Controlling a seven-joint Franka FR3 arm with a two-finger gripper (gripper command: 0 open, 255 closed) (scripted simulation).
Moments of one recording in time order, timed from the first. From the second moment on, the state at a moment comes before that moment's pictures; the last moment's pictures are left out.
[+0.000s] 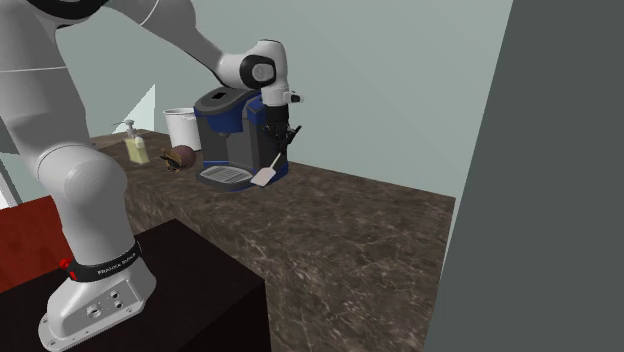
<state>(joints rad) 0.08 -0.08 -0.19 -2.21 0.00 2.20 -0.21</state>
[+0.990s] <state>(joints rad) 0.08 0.03 -0.19 -2.31 0.03 2.40 -0.23</state>
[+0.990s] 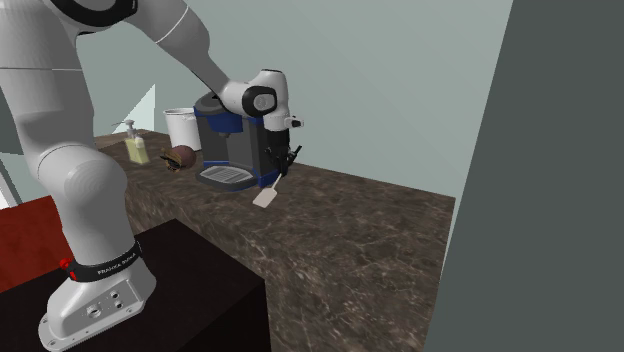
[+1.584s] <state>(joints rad) 0.07 0.12 -0.19 -2.34 0.06 2.52 -0.26</state>
